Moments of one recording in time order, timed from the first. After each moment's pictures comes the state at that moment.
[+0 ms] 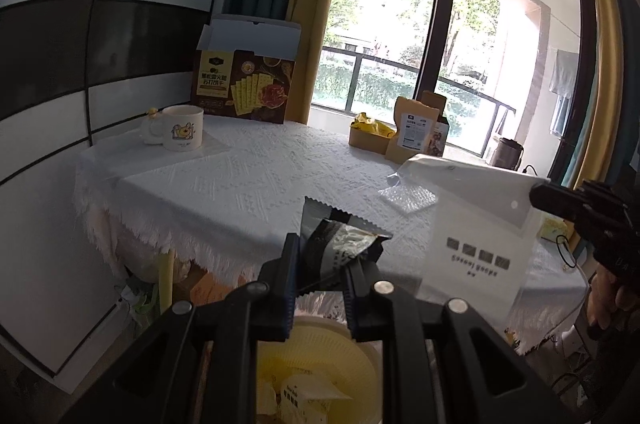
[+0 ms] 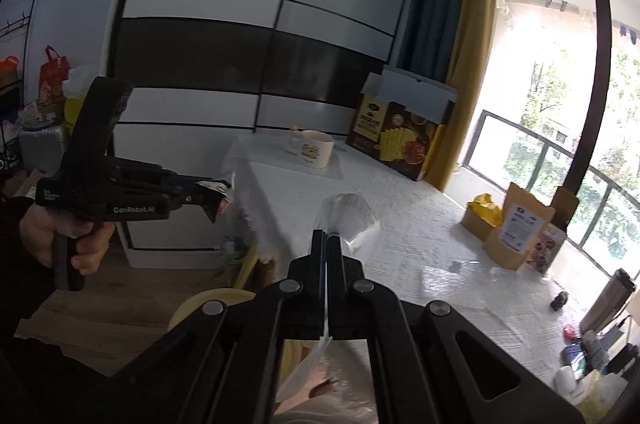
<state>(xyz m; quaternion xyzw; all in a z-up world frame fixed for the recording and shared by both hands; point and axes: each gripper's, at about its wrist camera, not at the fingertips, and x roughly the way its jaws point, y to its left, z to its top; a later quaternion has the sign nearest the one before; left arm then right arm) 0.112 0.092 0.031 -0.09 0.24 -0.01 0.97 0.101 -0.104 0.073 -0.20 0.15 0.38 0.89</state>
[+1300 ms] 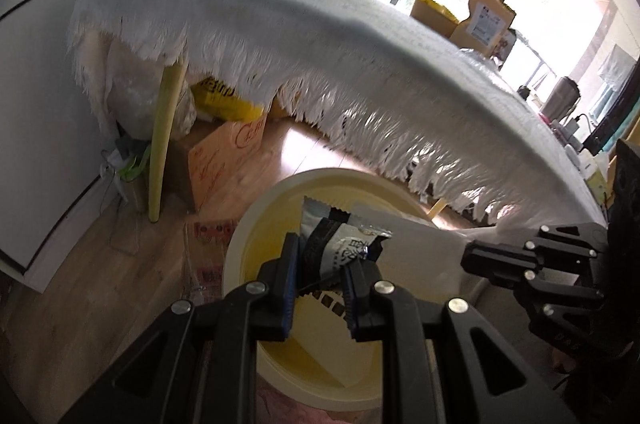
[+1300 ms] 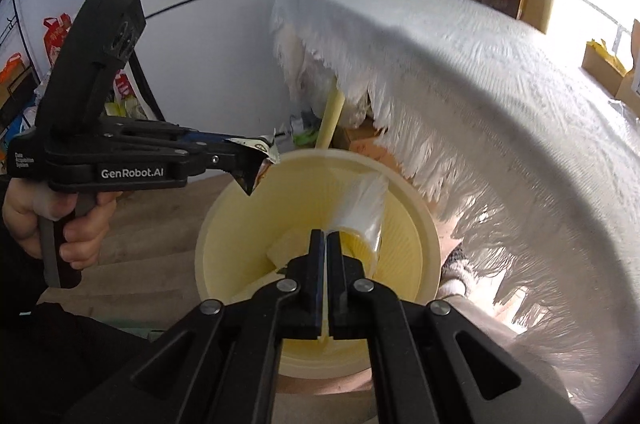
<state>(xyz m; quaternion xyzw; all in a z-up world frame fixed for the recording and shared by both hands) 0.138 0.124 -0.146 -0.18 0.42 0.01 0.89 0.154 -0.022 -0.151 -0.21 0.40 0.41 0.79</state>
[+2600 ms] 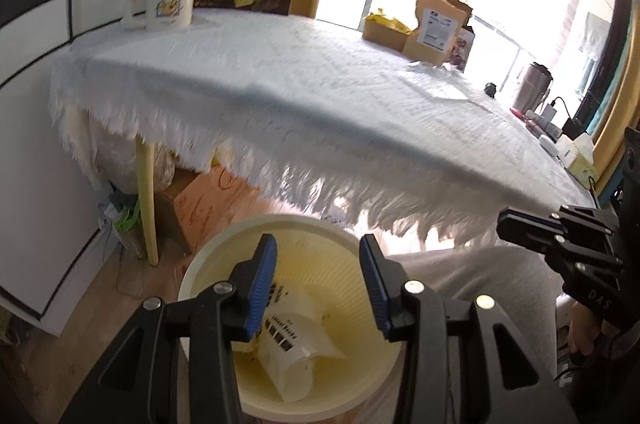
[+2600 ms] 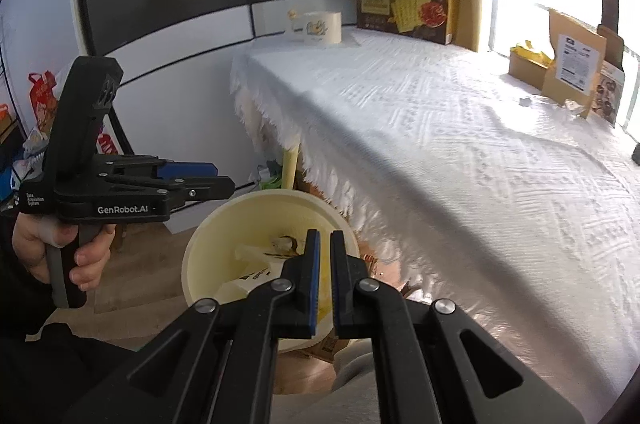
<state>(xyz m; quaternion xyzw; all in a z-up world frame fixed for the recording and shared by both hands) 0.146 0.056 -0.080 -0.11 0.38 -0.01 0.92 0.145 -0.127 -0.081 -0.13 0.33 0.37 0.86</state>
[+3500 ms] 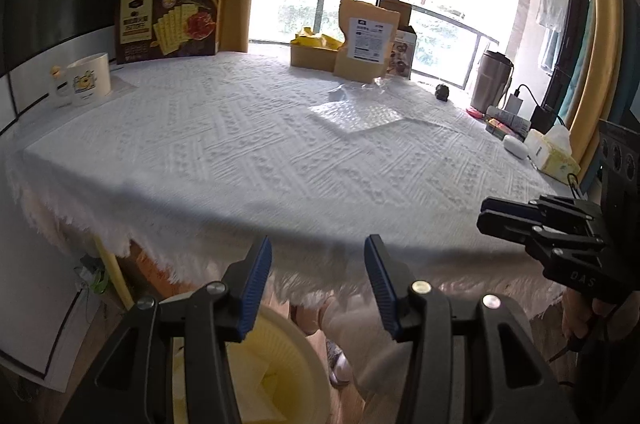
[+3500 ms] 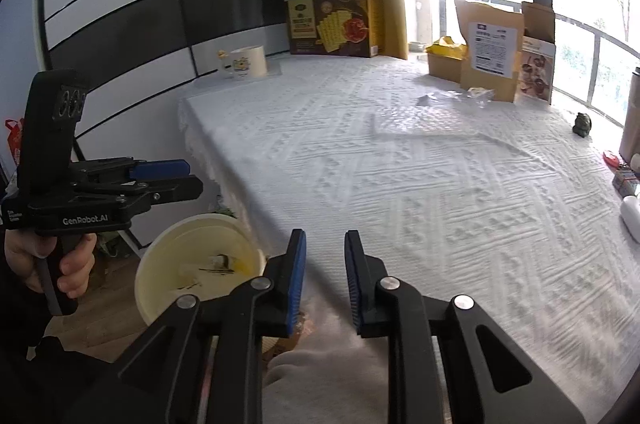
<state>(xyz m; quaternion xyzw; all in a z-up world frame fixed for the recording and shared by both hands) 0.212 -0.037 -0.045 -0.05 0.34 -0.07 0.94 0.201 -0.239 -0.057 -0.08 0.32 0.31 0.89</state>
